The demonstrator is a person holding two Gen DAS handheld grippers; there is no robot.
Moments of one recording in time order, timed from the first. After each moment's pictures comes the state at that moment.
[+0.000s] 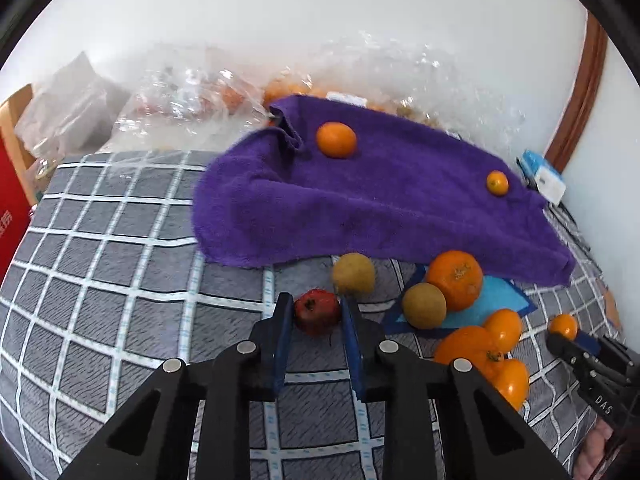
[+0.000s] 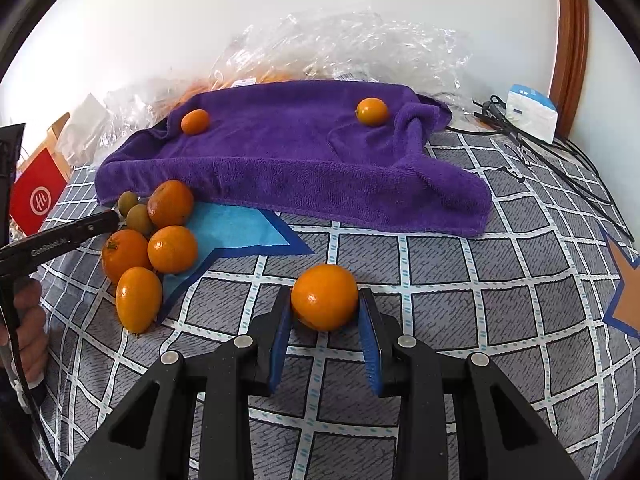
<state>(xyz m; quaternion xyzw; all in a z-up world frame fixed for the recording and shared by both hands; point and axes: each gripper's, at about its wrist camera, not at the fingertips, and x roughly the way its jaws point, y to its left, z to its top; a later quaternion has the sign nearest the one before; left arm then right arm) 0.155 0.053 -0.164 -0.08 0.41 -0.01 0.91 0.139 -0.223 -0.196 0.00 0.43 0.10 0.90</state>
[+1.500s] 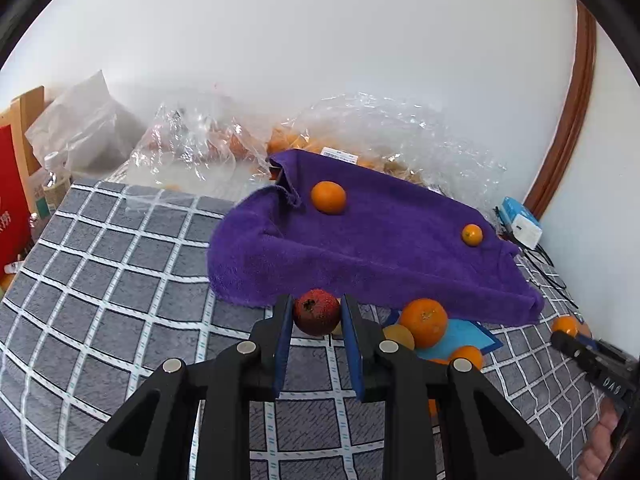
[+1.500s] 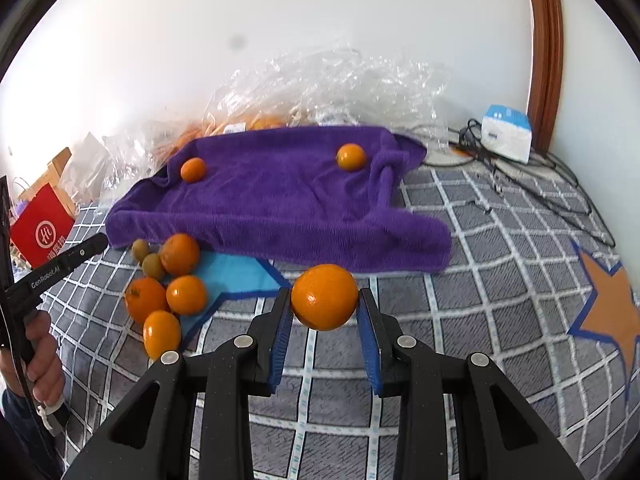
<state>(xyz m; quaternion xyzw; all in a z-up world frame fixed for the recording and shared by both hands) 0.142 0.062 -0.133 -0.11 0.34 -0.02 0.93 0.138 -0.239 -0.147 0.03 0.39 0.09 0.92</state>
